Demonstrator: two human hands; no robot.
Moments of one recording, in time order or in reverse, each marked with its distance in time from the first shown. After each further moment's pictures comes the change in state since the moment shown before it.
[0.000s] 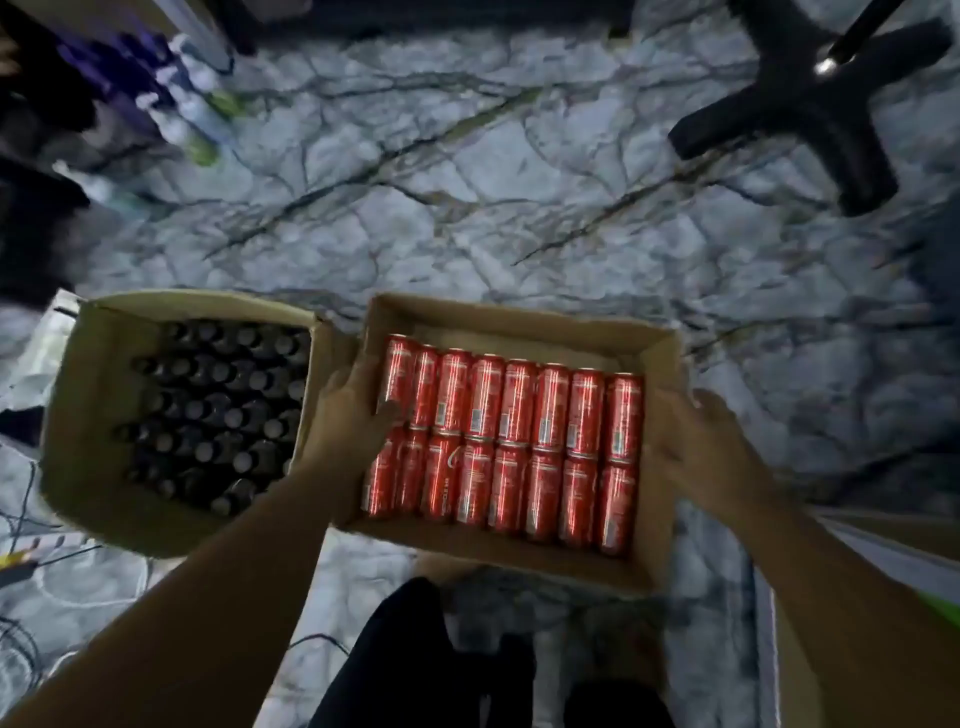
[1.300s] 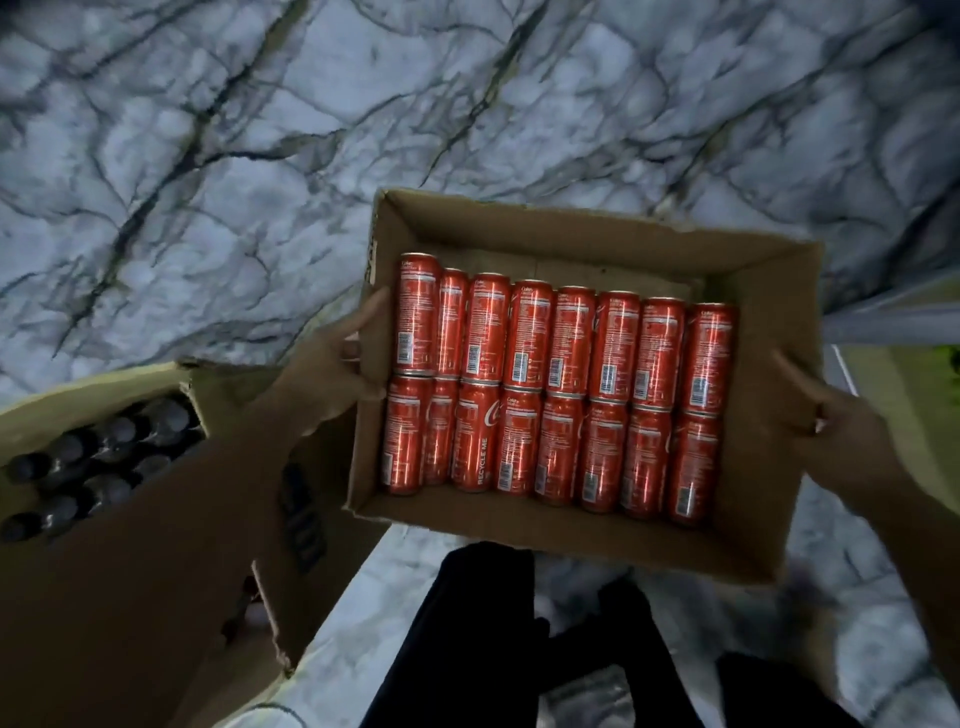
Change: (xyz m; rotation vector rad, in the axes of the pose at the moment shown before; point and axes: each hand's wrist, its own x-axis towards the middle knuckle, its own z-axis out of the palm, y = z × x) left_hand 0.138 -0.018 0.049 -0.267 -0.635 0.123; right_hand -0.078 0.125 0.162 0.559 0.320 0.421
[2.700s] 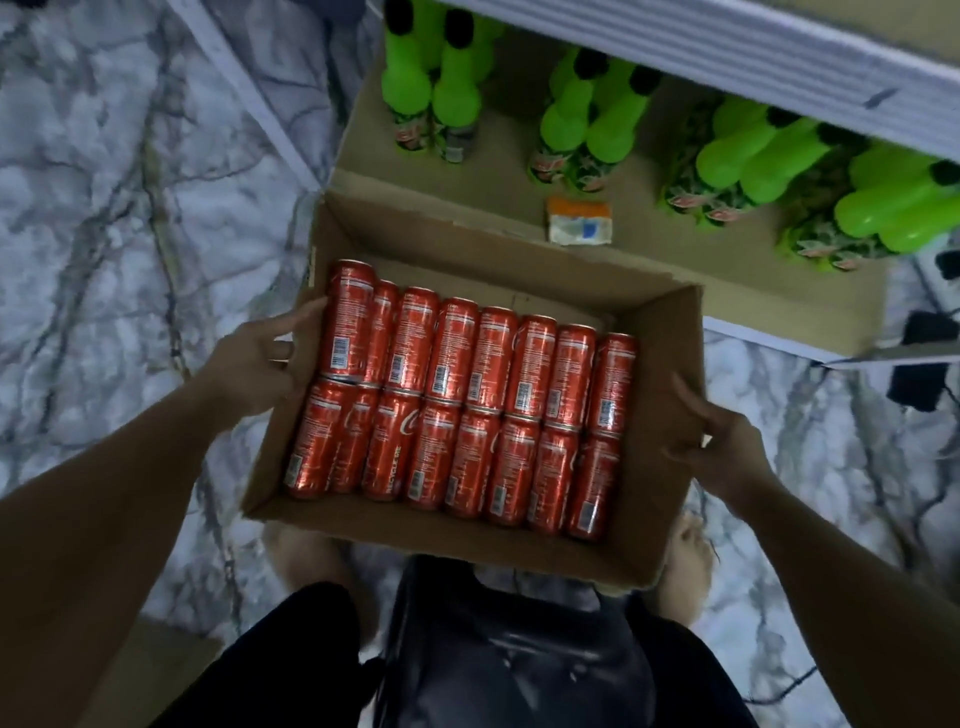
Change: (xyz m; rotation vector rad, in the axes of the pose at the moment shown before) left_hand -0.043 0.162 0.377 0.604 -0.537 0.372; right_hand -0.390 0.265 0.032 0.536 0.452 0.739
